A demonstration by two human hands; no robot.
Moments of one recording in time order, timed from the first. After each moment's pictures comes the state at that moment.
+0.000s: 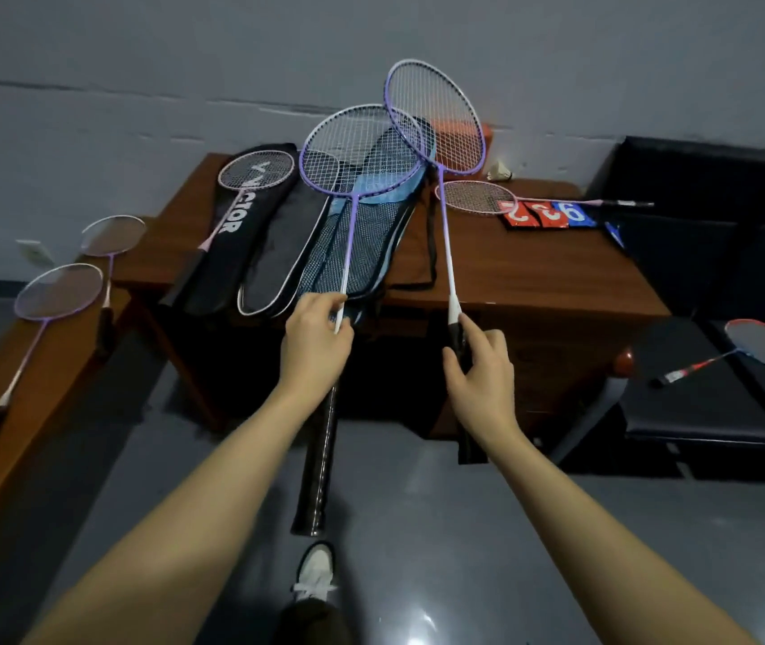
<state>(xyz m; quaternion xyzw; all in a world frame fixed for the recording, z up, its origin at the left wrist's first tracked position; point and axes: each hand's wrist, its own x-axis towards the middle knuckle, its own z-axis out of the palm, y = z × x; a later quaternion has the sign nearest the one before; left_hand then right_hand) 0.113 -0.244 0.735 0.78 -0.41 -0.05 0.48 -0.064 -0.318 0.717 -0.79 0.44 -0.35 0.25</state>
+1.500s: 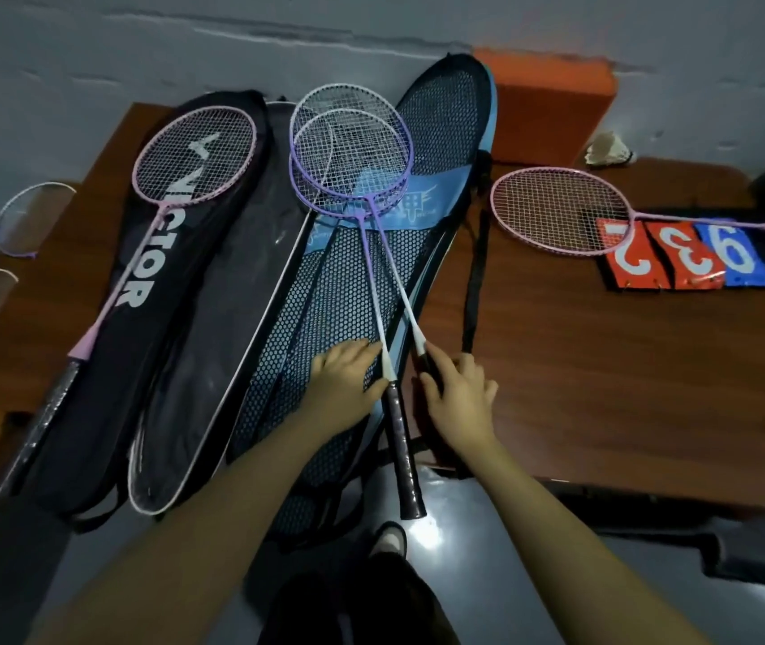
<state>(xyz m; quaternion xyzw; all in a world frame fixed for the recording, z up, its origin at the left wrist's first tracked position) 0.285 -0.581 0.586 0.83 -0.51 -0.16 0.15 0.136 -0.670 0.591 -0.85 0.46 -0.08 0.26</state>
